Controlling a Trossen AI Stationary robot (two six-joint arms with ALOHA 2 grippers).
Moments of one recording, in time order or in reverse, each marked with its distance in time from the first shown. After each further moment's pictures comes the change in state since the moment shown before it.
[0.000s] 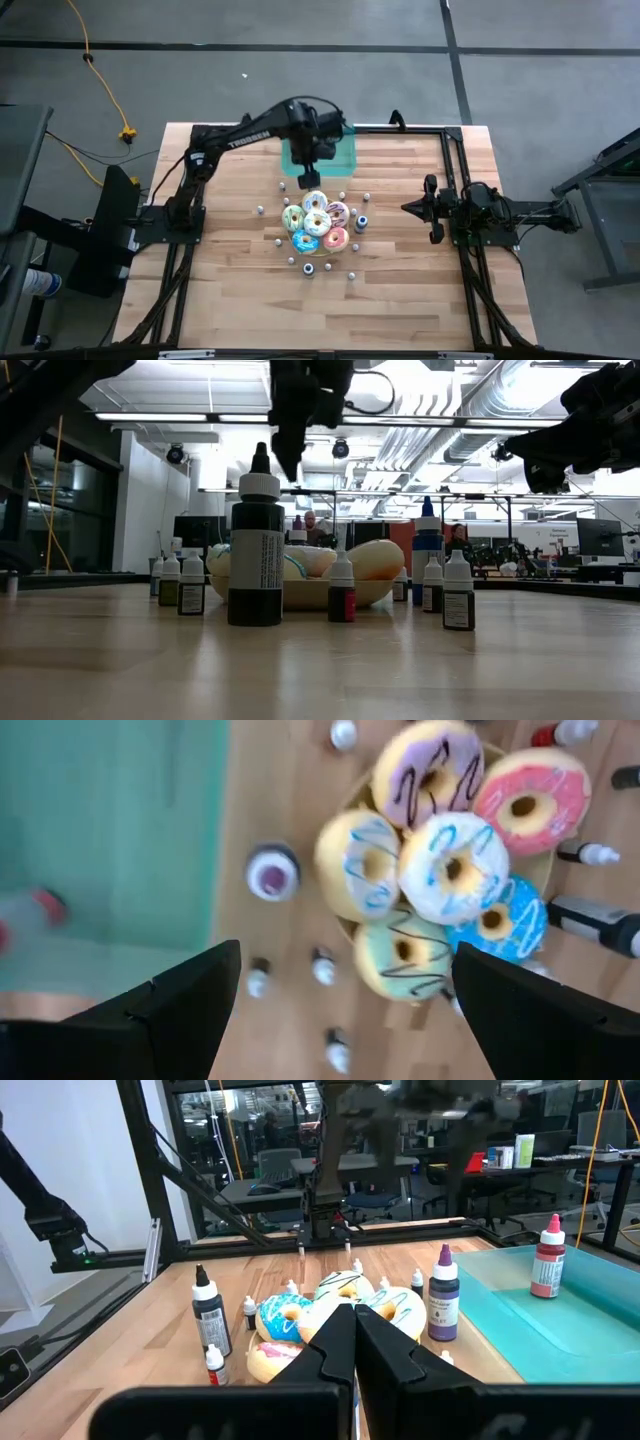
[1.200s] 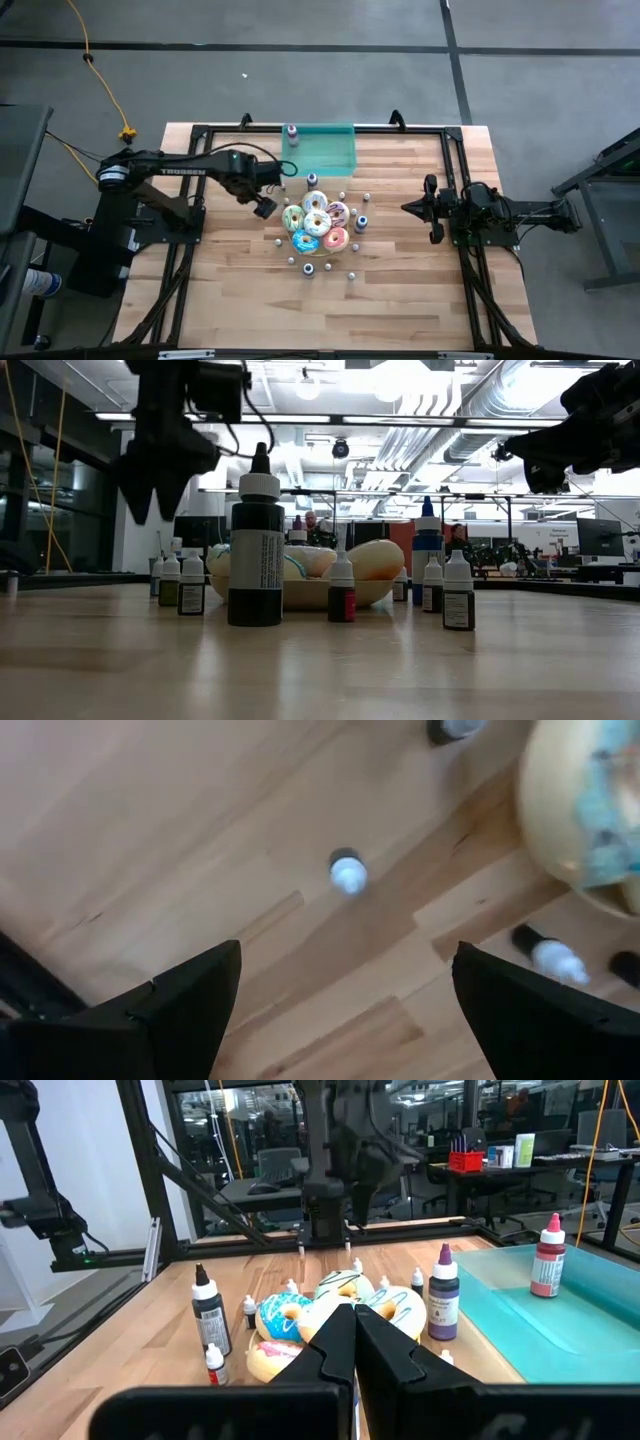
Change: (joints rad) left arm -0.116 -0.674 -1.188 0.453 -0.136 -0.816; right arm 0.000 0.002 0.000 0.000 0.000 0.000
